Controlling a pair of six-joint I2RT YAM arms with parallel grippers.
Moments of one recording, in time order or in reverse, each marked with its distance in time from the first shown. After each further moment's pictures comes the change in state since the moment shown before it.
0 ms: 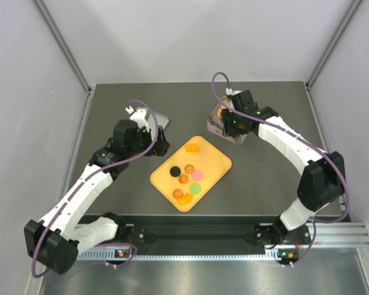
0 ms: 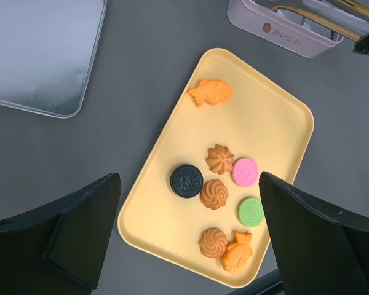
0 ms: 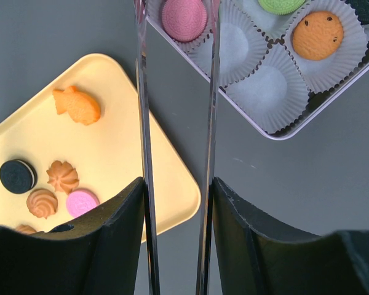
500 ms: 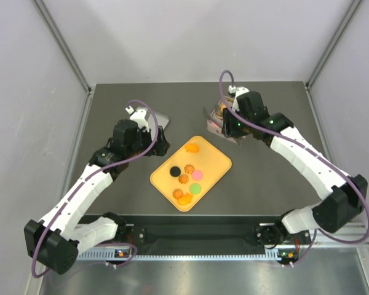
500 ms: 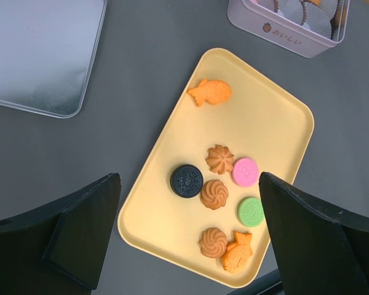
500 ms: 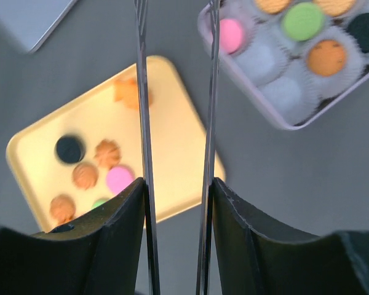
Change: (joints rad) left arm 0.000 0.000 0.000 0.000 0.000 0.000; right arm 0.053 -0.182 -0.008 -0.025 0.007 -0.002
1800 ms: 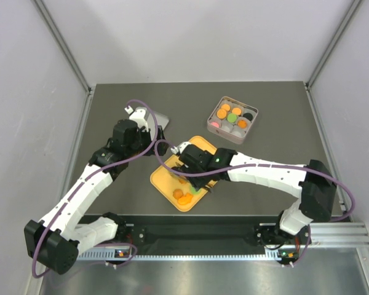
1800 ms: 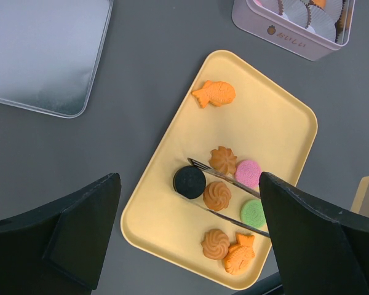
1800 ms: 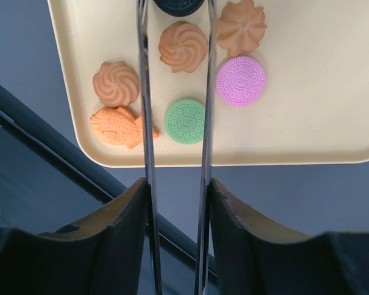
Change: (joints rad) left arm 0.005 0.000 0.000 0.000 -0.011 0.000; right arm 0.600 0.149 -0.107 -0.072 0.101 0.057
